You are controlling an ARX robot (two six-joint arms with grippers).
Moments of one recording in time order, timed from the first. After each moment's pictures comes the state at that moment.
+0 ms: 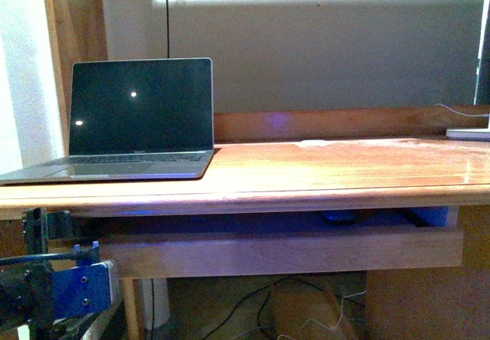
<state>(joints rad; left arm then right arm) 0.02 2.06 0.97 0.86 0.45 1.48 0.00 0.00 0.02 0.00 0.00 0.00</state>
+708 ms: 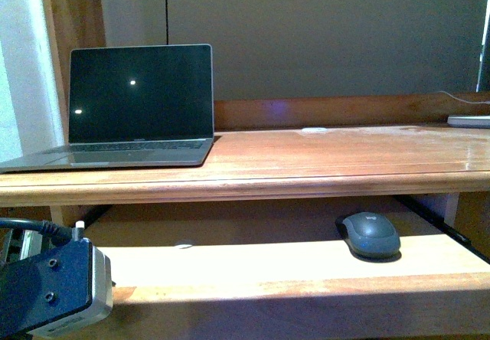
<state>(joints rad) -0.12 1.59 0.72 0.12 0.57 1.16 0.00 0.00 0.02 0.00 0.00 0.00</state>
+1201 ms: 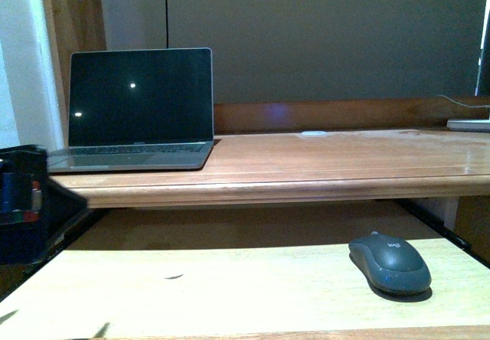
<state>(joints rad) -0.21 1.10 0.65 0.14 -0.01 -0.14 0.00 0.00 0.02 0.00 0.00 0.00</state>
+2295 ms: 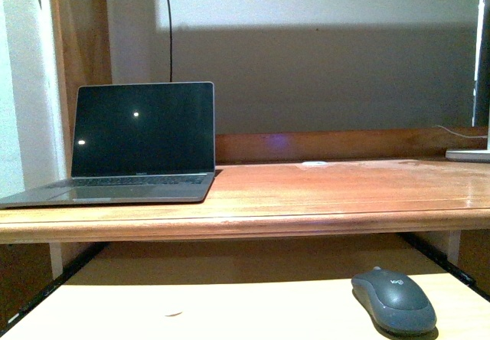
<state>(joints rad) -0.09 0.07 0.07 0.00 -0.05 -0.01 0.00 0.00 0.02 0.00 0.00 0.00</state>
